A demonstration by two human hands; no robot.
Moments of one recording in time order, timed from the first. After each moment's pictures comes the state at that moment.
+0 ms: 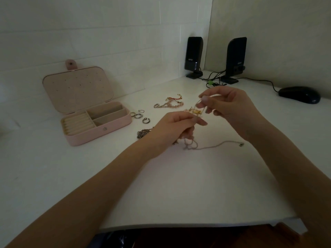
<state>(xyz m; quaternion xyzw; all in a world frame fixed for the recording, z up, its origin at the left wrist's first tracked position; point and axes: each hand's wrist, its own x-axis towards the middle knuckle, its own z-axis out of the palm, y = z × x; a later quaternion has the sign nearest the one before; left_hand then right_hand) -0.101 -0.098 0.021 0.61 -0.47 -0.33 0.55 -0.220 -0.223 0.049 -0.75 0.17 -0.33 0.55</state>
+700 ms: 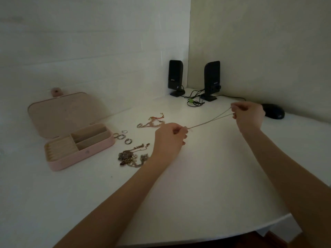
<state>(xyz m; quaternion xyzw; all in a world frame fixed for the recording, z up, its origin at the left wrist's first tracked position) -0.138 -0.158 0.027 0.73 -0.36 -0.15 0.57 -0.254 -0.355 0.032 -0.64 0.44 -0.52 0.36</state>
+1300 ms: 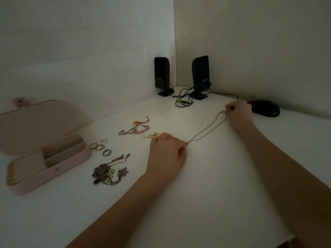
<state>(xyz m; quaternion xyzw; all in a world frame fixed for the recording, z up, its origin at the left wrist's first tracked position) -0.142 -0.192 -0.009 0.74 -0.58 0.17 0.30 -0.250 -0.448 0.002 -0.77 0.48 -0.36 0.22</state>
